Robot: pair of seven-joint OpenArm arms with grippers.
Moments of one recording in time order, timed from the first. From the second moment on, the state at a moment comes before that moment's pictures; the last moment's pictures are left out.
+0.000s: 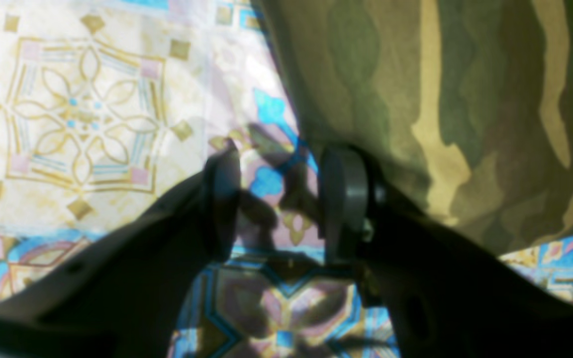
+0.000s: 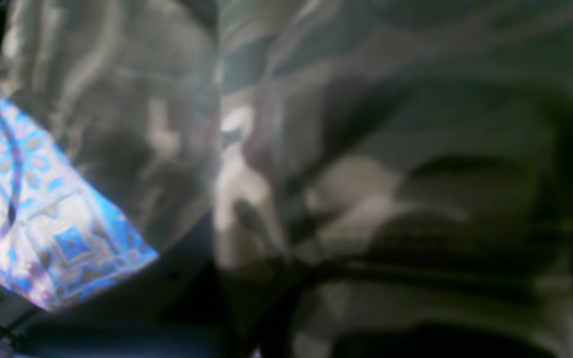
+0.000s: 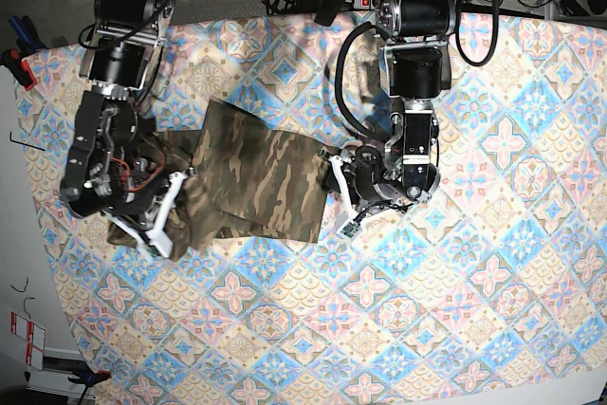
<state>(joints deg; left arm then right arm) -16.8 8.8 -10.8 55.1 15.5 -41.9 37.5 12.8 7.4 13.6 85.7 18.8 38.9 -78.3</state>
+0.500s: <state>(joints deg) -14.4 8.6 -4.0 55.1 5.4 -41.8 37.7 16.3 2.1 -6.0 74.1 18.6 38.5 -72.3</state>
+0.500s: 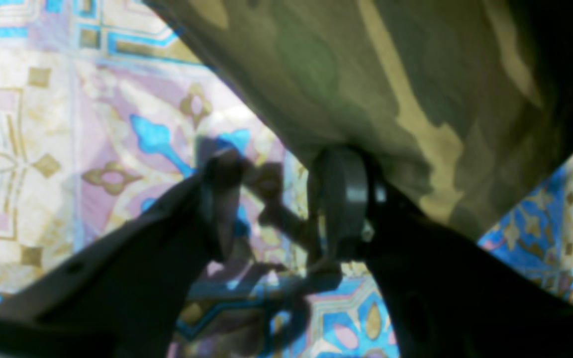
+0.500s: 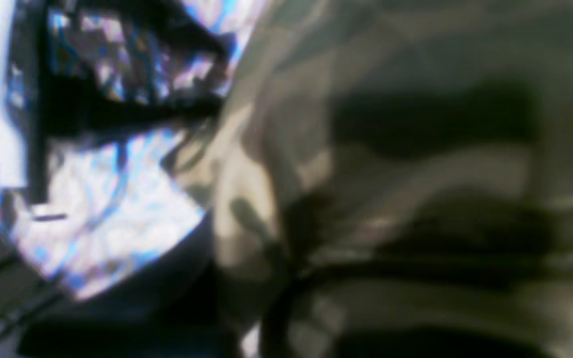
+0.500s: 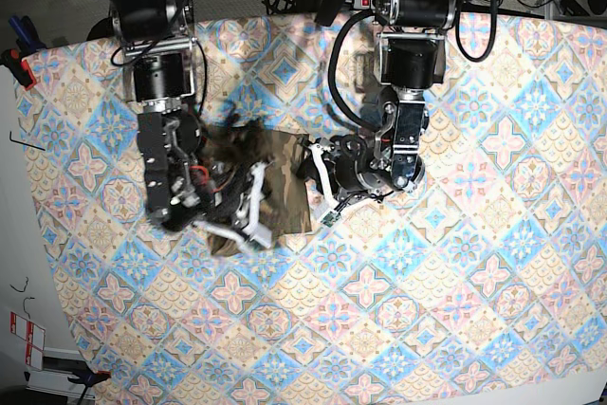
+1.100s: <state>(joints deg) -11.3 0.6 -4.2 70.3 -0.2 -42.2 51.7 18.0 0.3 -11.5 81.0 19.9 38.6 -70.8</state>
